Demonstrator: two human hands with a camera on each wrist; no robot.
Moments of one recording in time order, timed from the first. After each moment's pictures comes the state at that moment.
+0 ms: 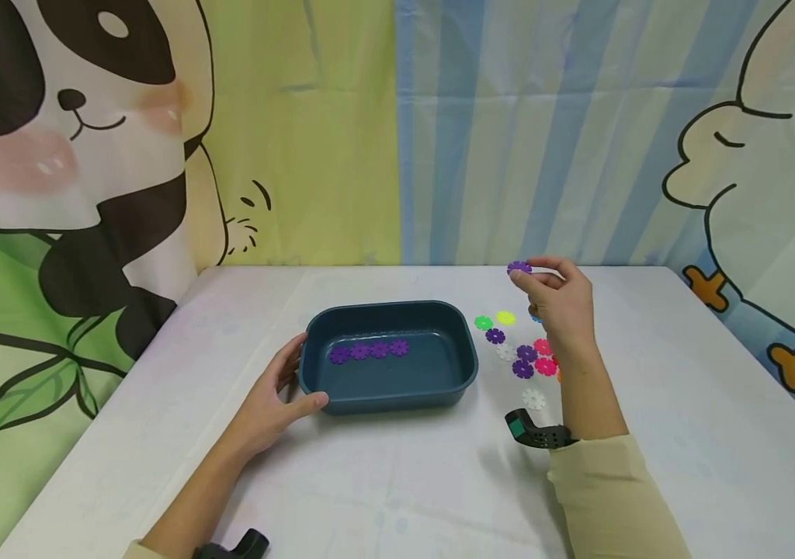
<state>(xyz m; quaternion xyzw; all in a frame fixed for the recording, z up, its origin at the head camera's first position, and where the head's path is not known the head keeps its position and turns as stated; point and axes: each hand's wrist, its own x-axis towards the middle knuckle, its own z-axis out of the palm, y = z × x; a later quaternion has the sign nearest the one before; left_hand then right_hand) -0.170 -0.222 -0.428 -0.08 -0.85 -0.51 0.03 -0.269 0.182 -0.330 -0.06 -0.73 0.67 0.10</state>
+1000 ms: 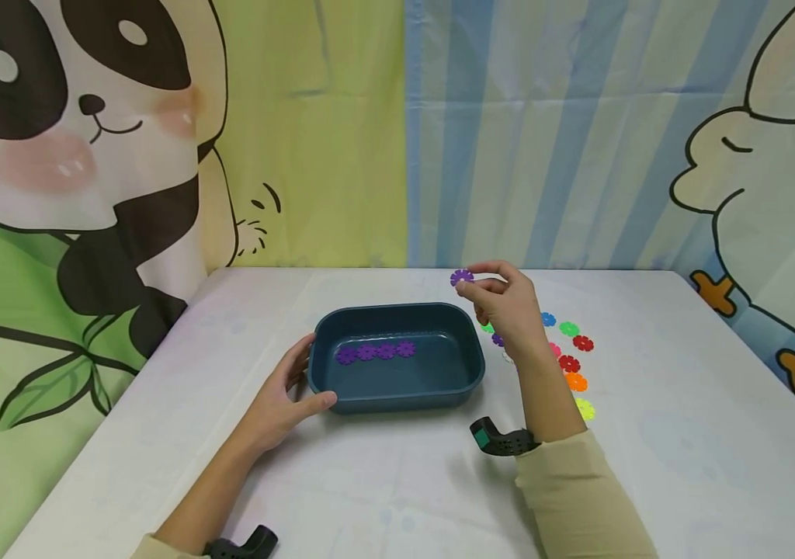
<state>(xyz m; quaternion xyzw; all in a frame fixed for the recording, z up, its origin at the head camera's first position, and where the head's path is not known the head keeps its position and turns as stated) -0.169 -0.221 -0.427 -0.07 -0.85 -0.52 0.03 -0.269 0.120 -0.329 0.04 -0.76 0.64 0.03</state>
